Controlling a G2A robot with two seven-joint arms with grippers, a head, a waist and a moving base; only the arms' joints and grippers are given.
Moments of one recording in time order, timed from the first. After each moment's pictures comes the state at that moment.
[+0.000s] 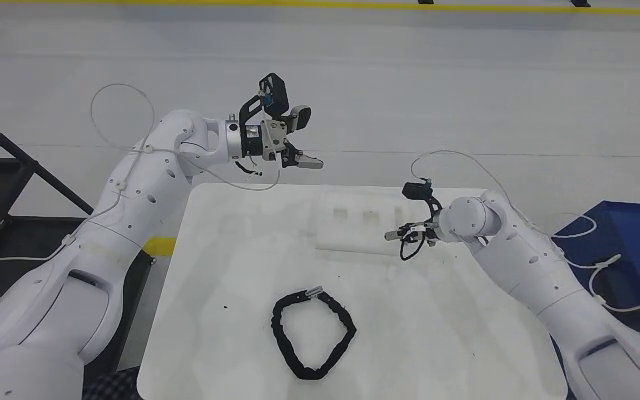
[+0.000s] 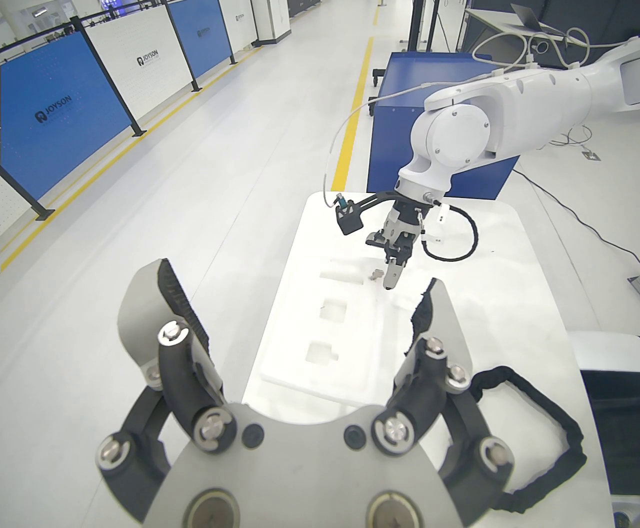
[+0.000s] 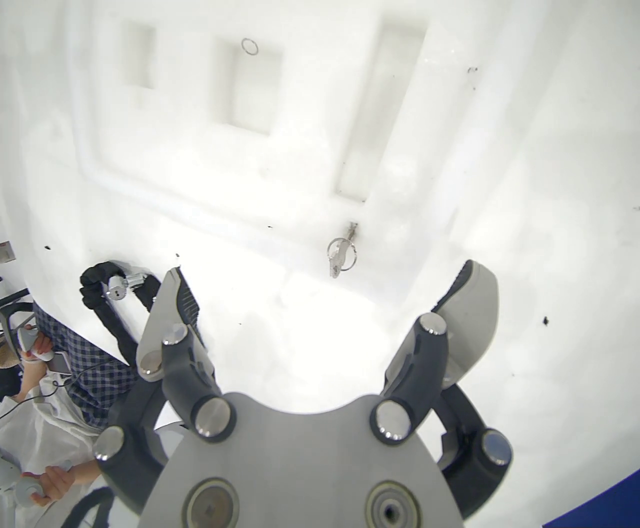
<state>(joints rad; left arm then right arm) 0.34 -1.01 -0.61 -1.00 0.67 -1.01 -0.11 -0.63 -1.12 0.64 -1.03 -0.33 0.09 1.02</state>
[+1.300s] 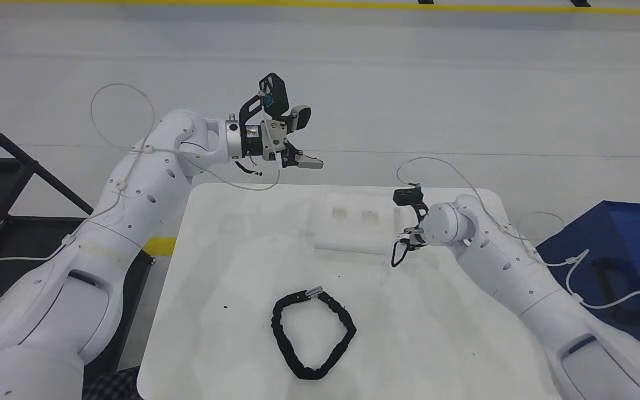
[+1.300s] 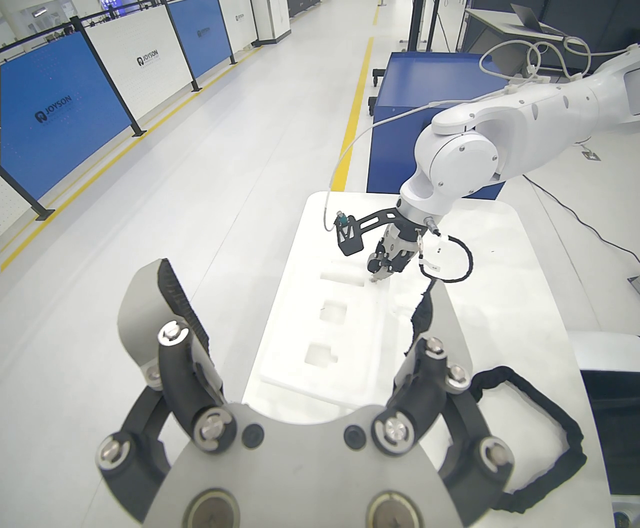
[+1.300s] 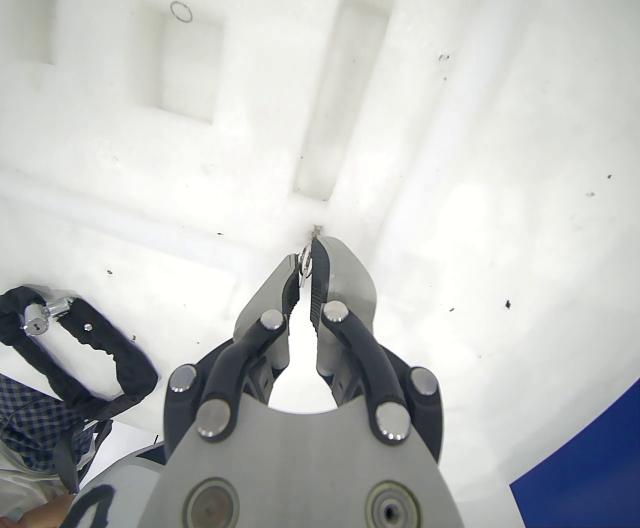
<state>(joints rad) 0.34 -1.01 -0.61 -1.00 0.67 -1.01 -0.11 -0.64 -1.18 0.62 -1.03 -0.52 0.20 1.04</state>
